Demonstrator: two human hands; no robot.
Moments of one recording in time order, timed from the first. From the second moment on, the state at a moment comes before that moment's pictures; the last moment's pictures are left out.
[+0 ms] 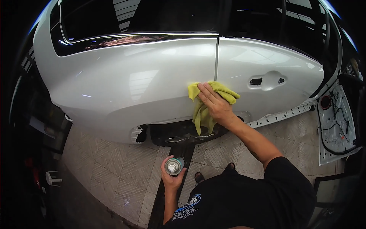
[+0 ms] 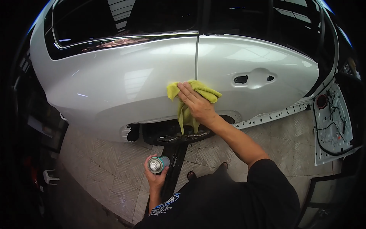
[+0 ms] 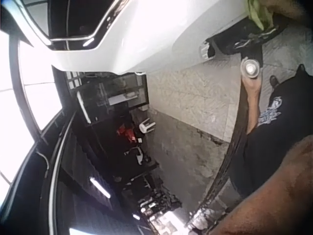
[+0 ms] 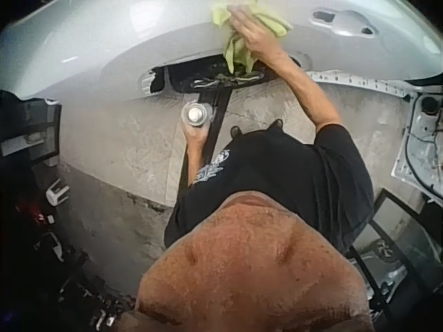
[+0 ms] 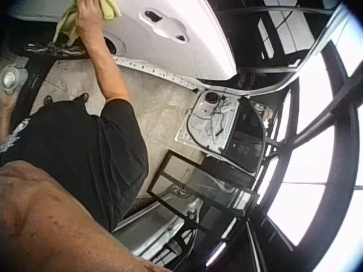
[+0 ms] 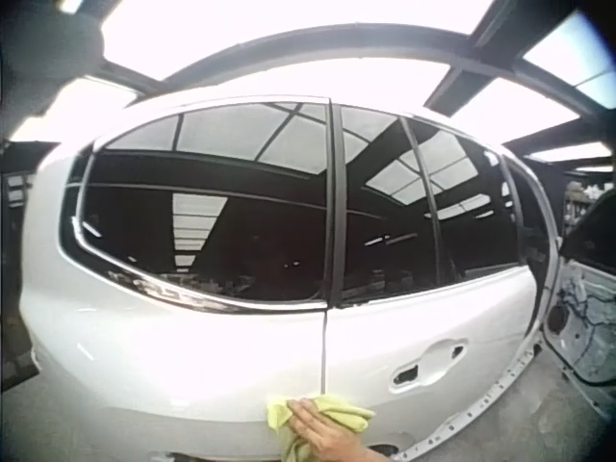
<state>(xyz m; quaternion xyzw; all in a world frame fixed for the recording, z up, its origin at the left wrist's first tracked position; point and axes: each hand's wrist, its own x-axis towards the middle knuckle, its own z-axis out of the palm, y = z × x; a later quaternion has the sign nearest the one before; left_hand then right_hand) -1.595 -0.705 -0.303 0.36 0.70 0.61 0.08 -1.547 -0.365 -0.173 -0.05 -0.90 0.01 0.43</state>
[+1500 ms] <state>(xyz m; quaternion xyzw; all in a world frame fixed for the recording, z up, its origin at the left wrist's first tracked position) -1.620 -0.726 -0.283 0.34 0.65 0.68 -0.09 -1.530 -0.319 -0.122 -0.19 -0.79 0.04 0.58</state>
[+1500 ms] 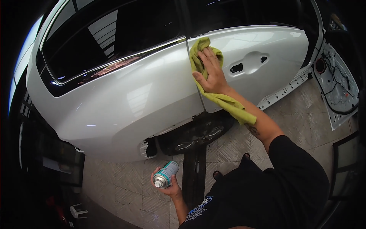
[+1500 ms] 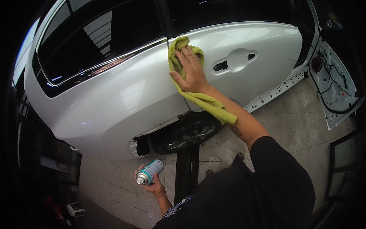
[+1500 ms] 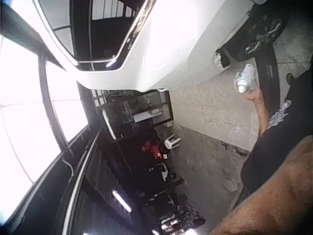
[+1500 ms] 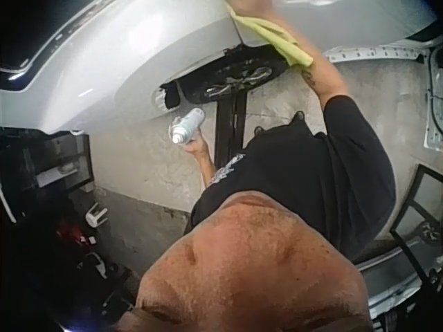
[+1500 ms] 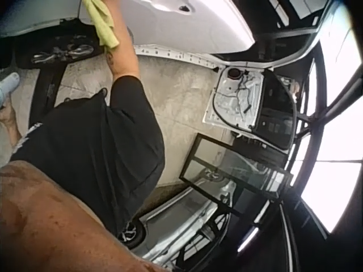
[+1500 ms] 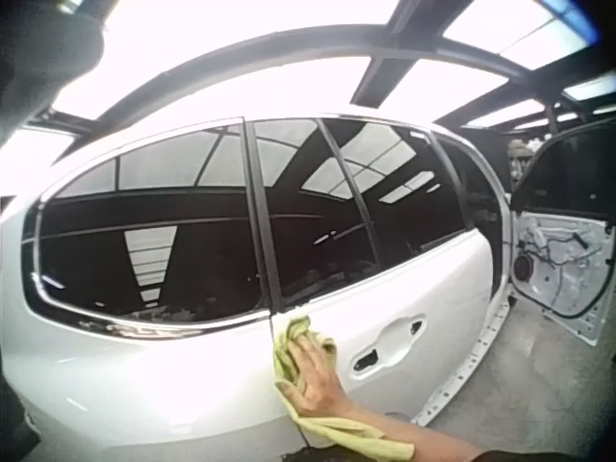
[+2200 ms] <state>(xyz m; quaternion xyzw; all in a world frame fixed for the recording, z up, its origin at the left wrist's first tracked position) -1.620 -0.705 -0.296 0.32 0.62 0.71 -0.08 -1.671 -0.400 -0.158 0.10 -0.87 0.02 0.47</state>
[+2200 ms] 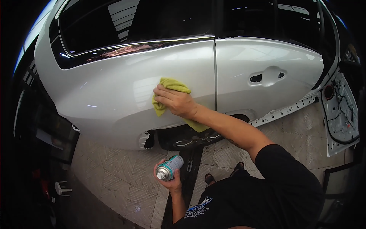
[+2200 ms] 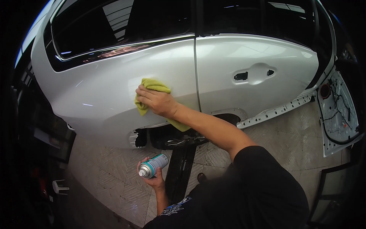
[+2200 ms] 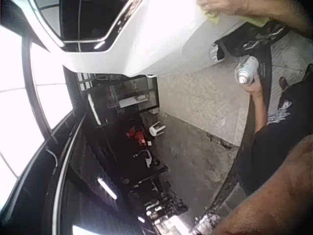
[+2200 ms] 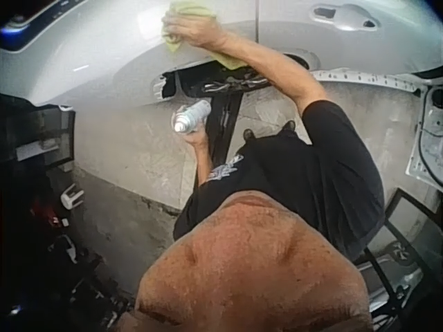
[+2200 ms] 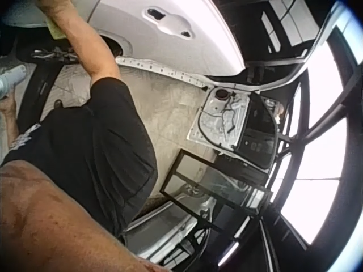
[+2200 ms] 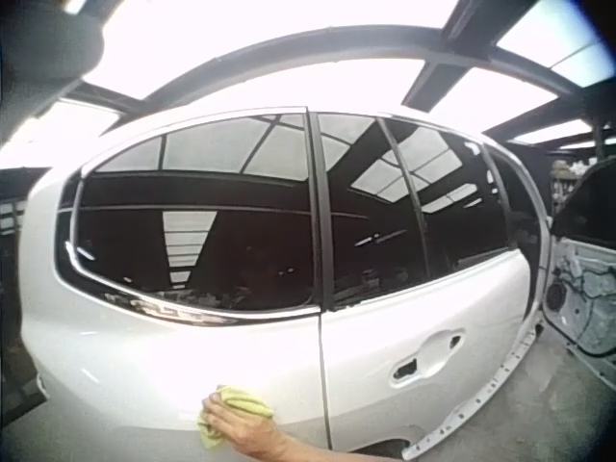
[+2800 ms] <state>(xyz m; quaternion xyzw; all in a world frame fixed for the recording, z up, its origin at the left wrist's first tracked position) -1.598 -0.652 -0.265 0.33 0.57 0.74 0.13 -1.280 -0.410 -0.289 -0.55 -0.35 0.70 0.30</state>
